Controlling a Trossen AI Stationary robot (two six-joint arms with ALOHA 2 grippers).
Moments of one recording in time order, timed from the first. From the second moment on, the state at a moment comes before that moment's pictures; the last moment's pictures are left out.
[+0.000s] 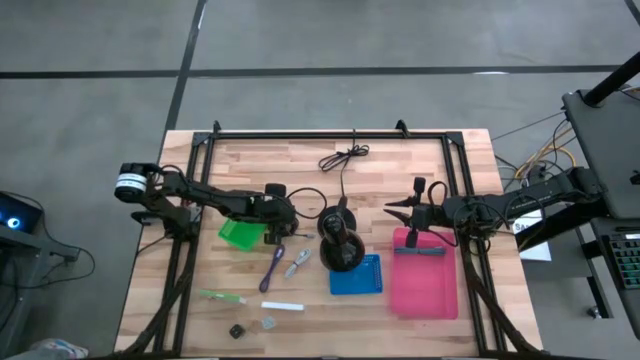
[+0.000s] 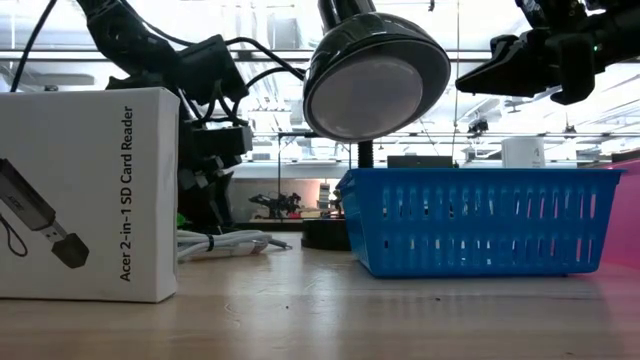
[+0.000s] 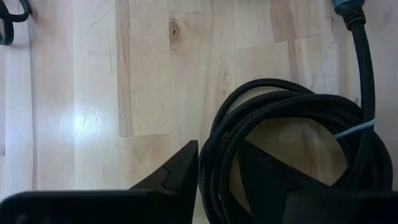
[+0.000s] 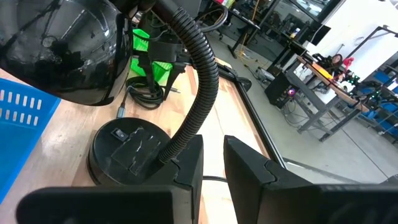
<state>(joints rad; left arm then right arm) 0.03 1.54 0.69 -0.19 -0.27 0.23 0.20 0.76 0.30 0.21 0.45 -0.38</state>
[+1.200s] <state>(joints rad) 0.03 1.54 0.69 -0.19 -0.34 0.25 0.20 0.76 0.30 0.21 0.45 -0.38</state>
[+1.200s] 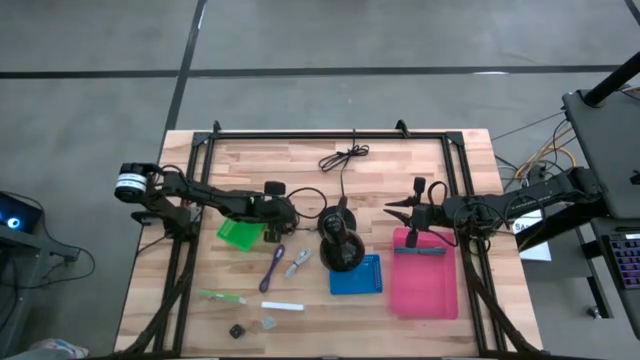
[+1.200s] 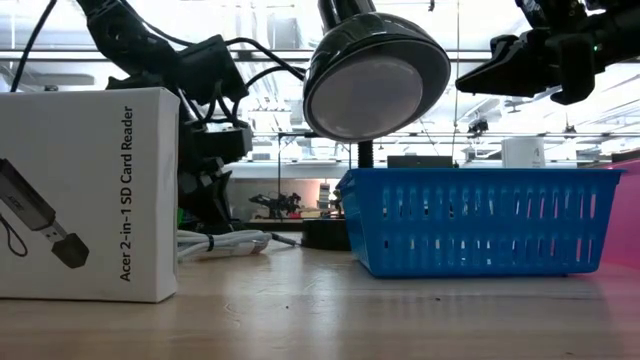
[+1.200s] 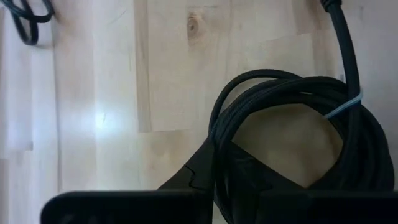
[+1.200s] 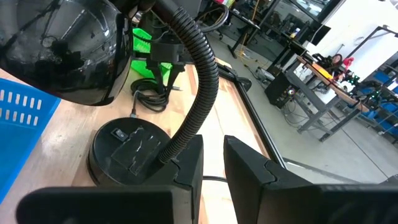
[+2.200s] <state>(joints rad) 0.03 1.42 0.77 -0.33 -0.37 0.27 0.20 0.76 0.29 0.21 0.45 -0.38</state>
